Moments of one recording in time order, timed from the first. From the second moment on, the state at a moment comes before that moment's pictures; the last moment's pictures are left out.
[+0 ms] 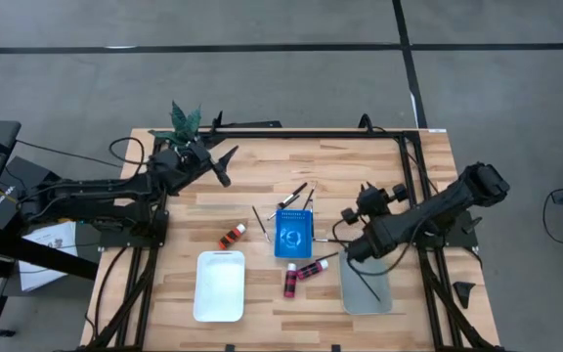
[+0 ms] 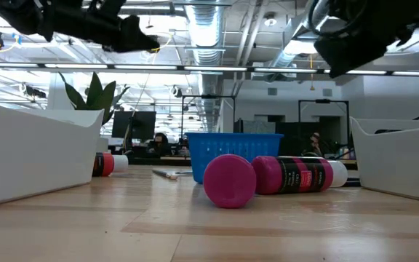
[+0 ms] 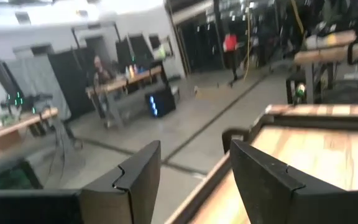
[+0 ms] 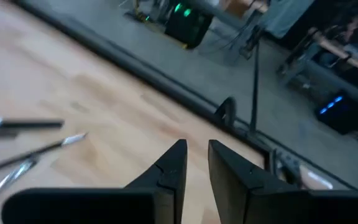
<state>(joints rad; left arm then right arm) 0.31 0.92 0.46 0.52 -0.41 0.27 0.41 1.56 1.04 -1.57 1.16 1.71</state>
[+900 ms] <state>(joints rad) 0.19 1.44 1.05 -0.89 -0.20 -0.22 0.24 1.39 0.99 -1.56 1.21 1.69</state>
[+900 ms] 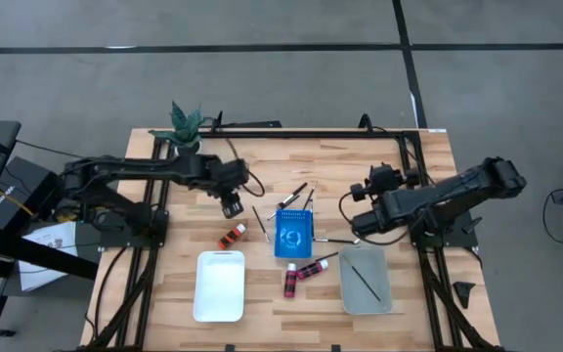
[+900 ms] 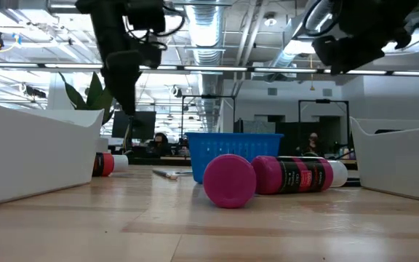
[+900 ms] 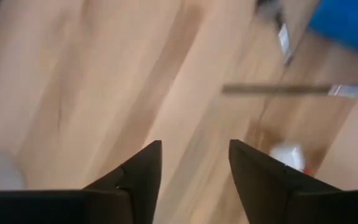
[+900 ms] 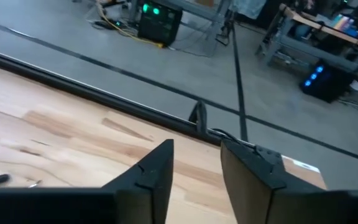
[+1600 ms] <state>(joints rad) 0.05 1.69 1.07 -0.85 -0.04 -0.43 0.26 1.39 0.99 -1.56 1.20 1.69</state>
